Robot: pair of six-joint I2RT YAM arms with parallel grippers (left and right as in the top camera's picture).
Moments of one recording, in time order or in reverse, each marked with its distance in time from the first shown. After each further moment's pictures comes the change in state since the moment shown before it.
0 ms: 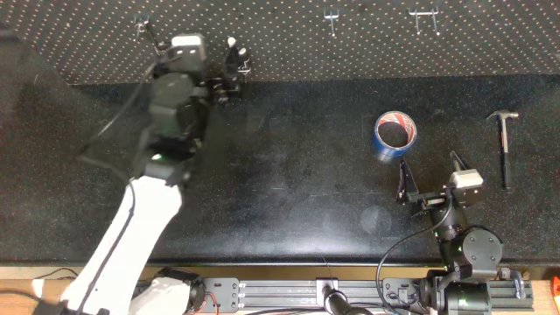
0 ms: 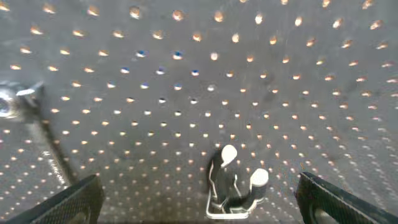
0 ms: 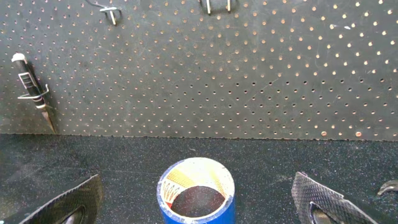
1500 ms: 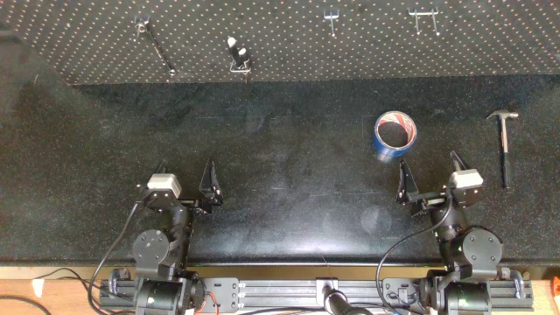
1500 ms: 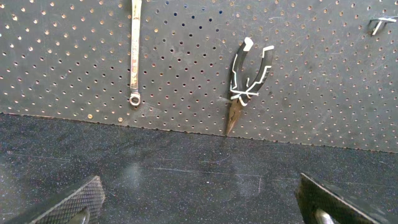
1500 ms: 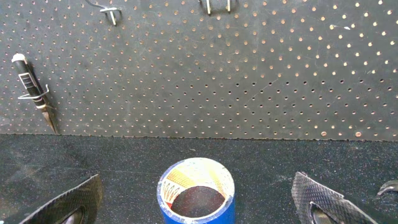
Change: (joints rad) left arm 0.140 -1.267 -0.862 -0.185 0.136 -0.039; right arm 0.000 0.000 0.000 0.000 0.000 0.000
